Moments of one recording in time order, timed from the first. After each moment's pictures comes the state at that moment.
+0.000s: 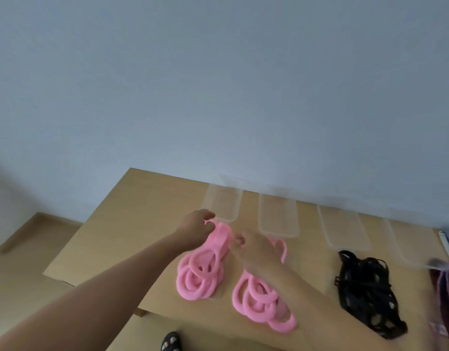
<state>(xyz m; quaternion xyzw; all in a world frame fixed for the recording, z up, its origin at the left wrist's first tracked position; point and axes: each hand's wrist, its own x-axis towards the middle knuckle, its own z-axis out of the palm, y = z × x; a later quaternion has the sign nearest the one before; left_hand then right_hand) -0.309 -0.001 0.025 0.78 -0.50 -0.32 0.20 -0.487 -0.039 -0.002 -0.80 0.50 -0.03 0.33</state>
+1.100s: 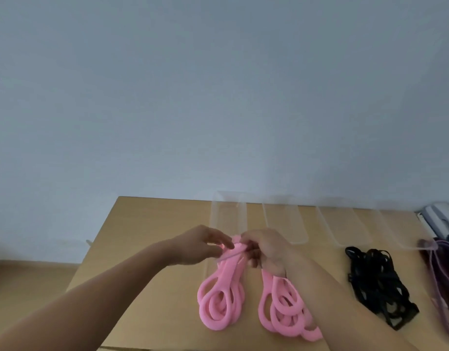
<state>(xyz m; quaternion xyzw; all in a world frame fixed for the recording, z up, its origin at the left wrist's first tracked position) -0.234 -0.010 0.065 0.58 -0.65 -0.48 0.11 -0.435 -0.049 0.048 -0.36 0.53 -0.20 0.74</state>
